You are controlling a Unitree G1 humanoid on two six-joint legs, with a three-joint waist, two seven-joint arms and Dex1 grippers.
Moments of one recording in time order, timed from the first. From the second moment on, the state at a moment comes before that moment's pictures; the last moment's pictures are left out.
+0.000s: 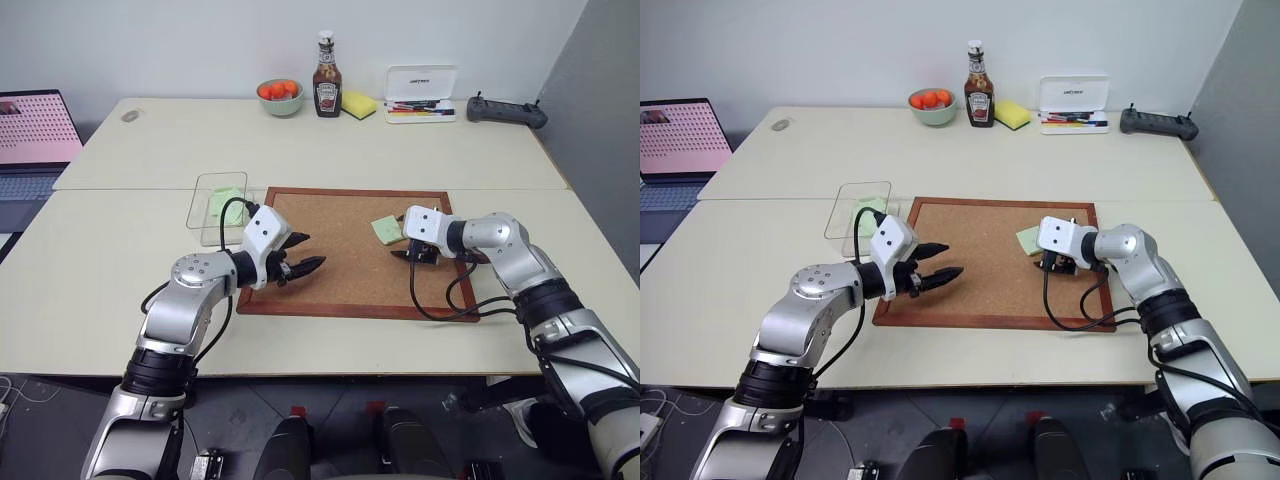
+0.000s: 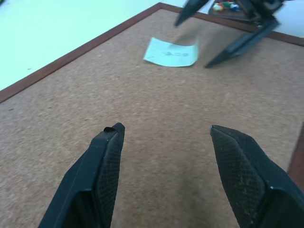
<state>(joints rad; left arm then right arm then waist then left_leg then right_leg) -0.44 0.50 -0.08 -0.06 -0.23 0.49 -0.84 -0.88 -0.53 0.35 0.68 -0.25 -0.15 0.89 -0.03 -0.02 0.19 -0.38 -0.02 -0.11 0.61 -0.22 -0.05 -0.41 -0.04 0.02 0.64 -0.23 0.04</state>
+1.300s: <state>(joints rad) -0.58 0.30 -0.03 0.16 -0.34 0.60 -0.70 -0.78 -0.60 0.38 0.57 -0.37 -0.43 0.77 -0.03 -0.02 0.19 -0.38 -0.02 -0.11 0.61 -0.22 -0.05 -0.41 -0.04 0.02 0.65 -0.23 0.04</state>
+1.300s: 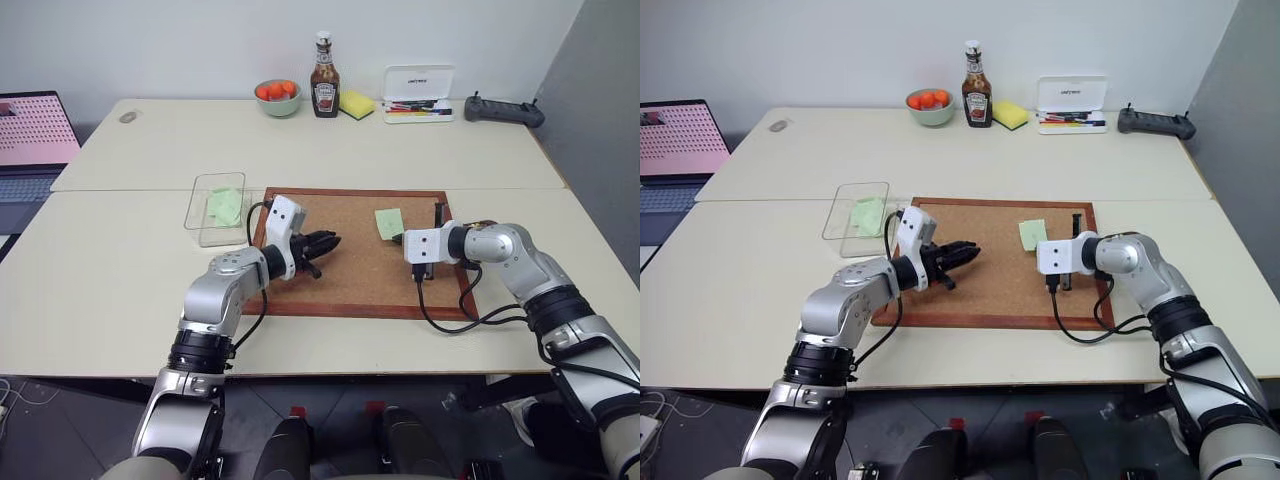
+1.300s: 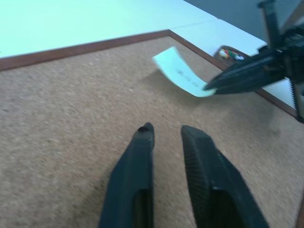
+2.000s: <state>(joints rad) -0.79 0.08 0.08 0.50 -0.42 0.65 -0.61 -0.75 -0.63 0.37 0.50 -0.41 -0.48 0.69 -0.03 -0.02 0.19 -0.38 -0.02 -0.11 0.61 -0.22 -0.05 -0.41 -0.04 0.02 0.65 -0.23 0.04</state>
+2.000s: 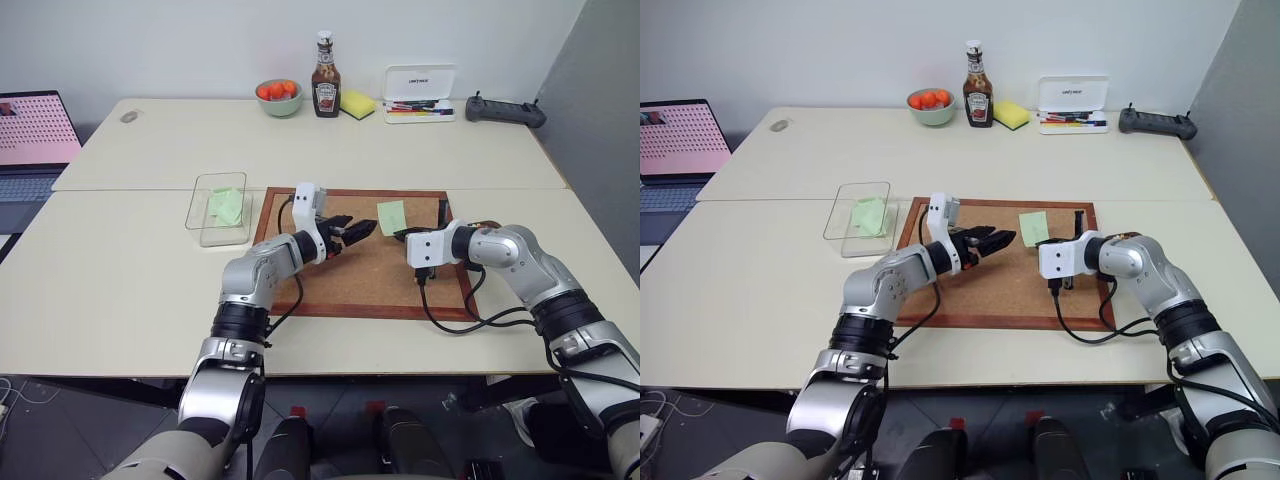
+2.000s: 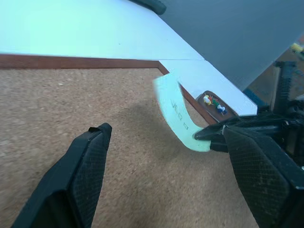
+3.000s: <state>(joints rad) -0.93 0.01 0.14 0.81 -0.42 0.58 -0.68 -0.69 -0.63 0.37 0.39 -0.41 -0.46 0.71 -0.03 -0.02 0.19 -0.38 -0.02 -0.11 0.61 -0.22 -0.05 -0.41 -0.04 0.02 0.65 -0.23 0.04</state>
